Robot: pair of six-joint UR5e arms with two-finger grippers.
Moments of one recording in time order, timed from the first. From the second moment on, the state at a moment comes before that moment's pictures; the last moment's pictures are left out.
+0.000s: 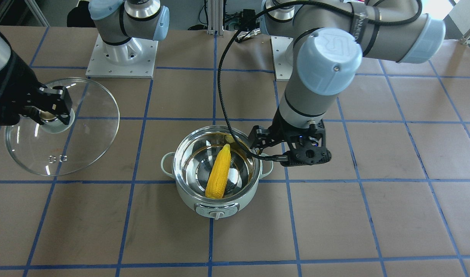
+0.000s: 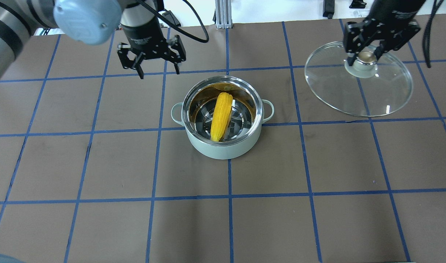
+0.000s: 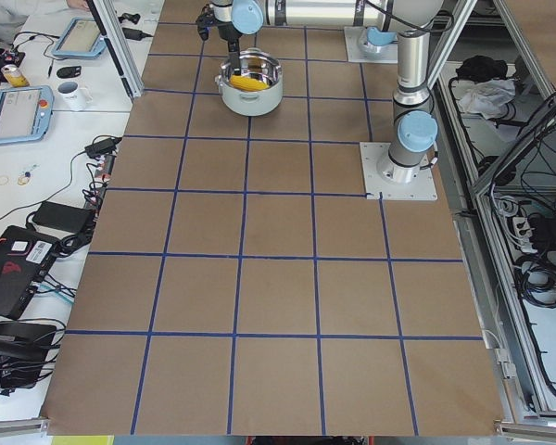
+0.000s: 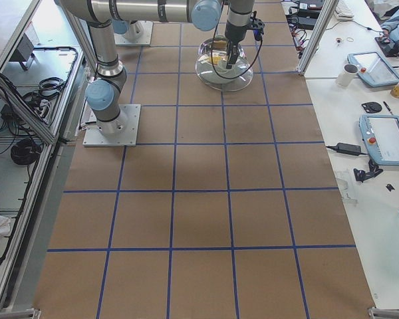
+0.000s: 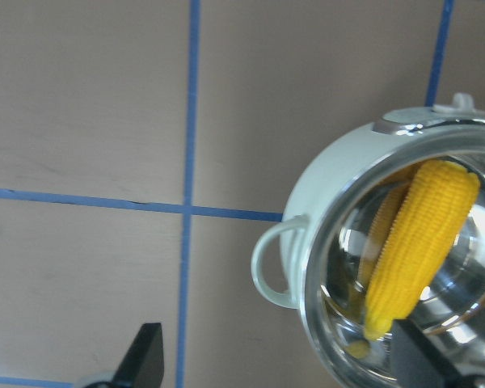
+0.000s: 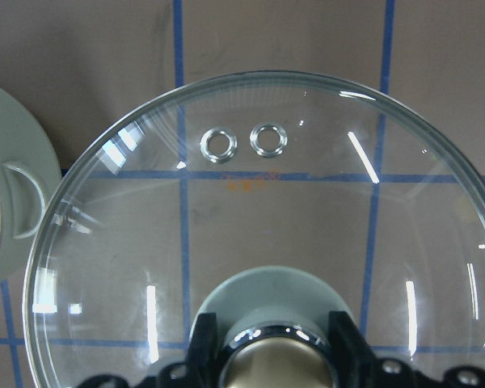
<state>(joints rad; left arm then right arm) -1.70 -1.88 -1.35 -1.56 1.55 -0.24 1.43 -1.44 1.39 -1.46 -1.56 -0.15</state>
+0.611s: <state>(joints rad) -1.59 -1.79 -1.27 -1.62 1.63 -0.14 1.77 -1.33 1.39 -1.71 -1.54 0.30</state>
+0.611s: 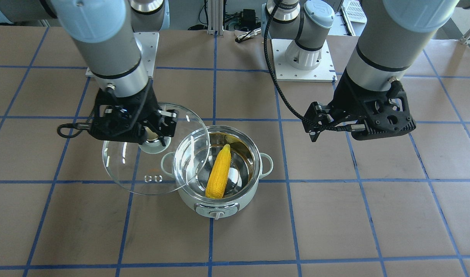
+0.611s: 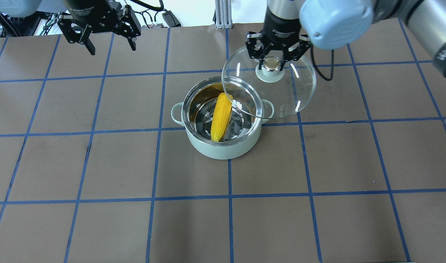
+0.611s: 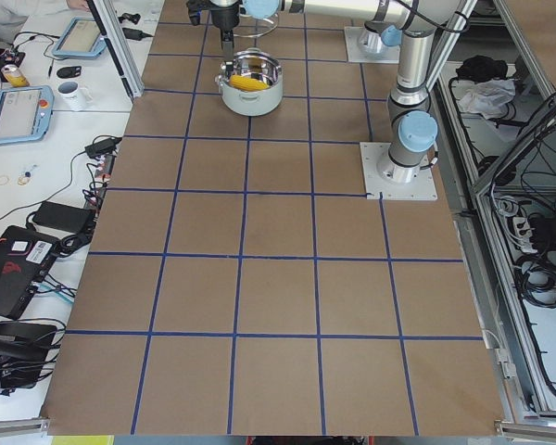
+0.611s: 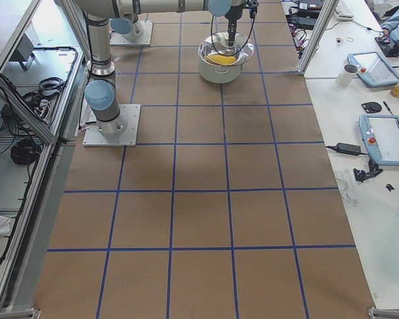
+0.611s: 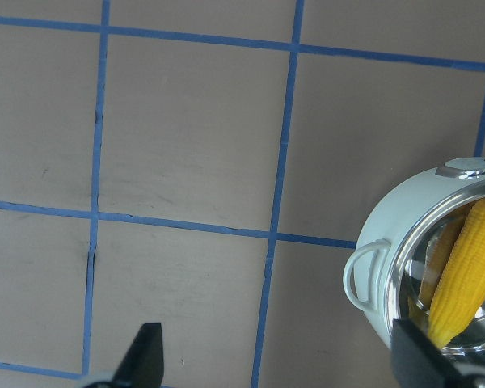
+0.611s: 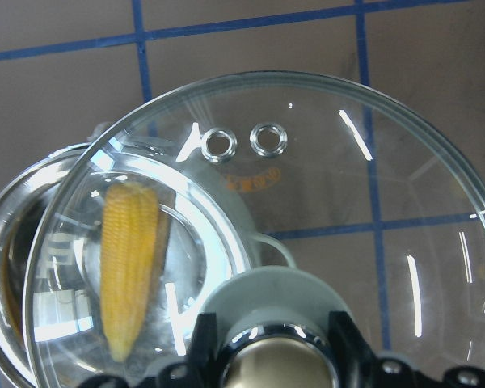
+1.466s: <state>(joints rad) -1.58 -1.72 -1.30 -1.61 1.63 -0.06 1.96 -1.19 1.42 -1.88 -1.50 0.54</state>
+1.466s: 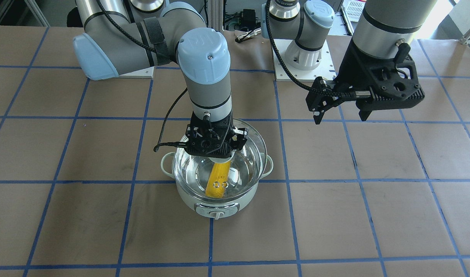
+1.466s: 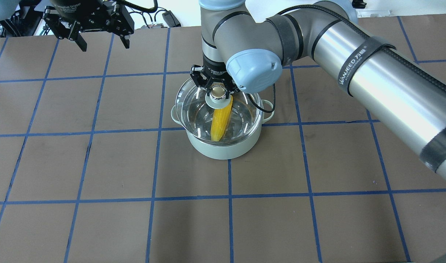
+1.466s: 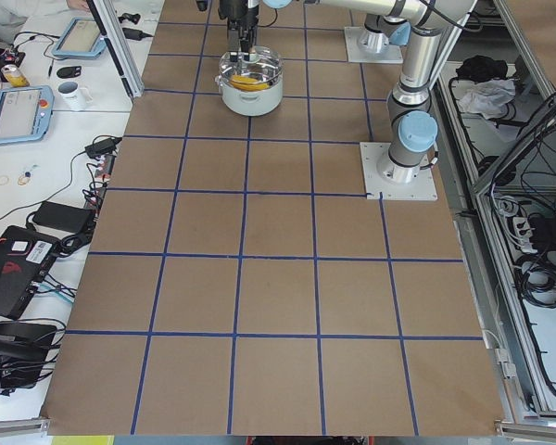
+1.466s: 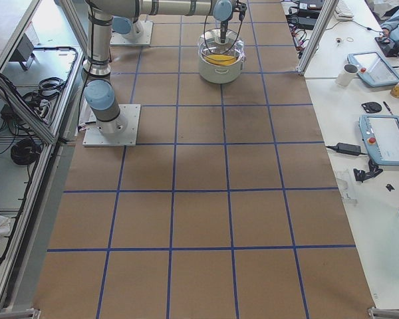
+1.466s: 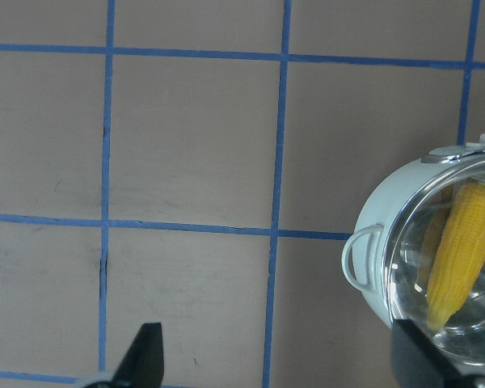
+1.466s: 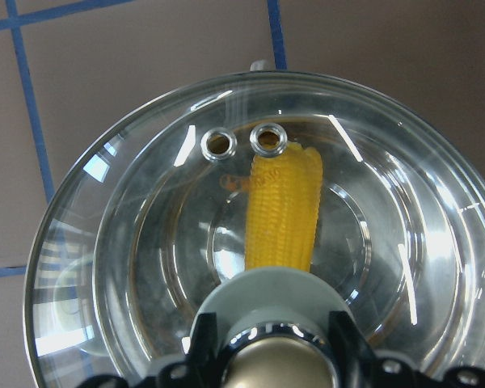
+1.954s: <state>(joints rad) -1.58 -1.69 -1.38 -1.58 1.63 0.10 1.96 -1.19 1.44 -1.88 -1.51 0.52</state>
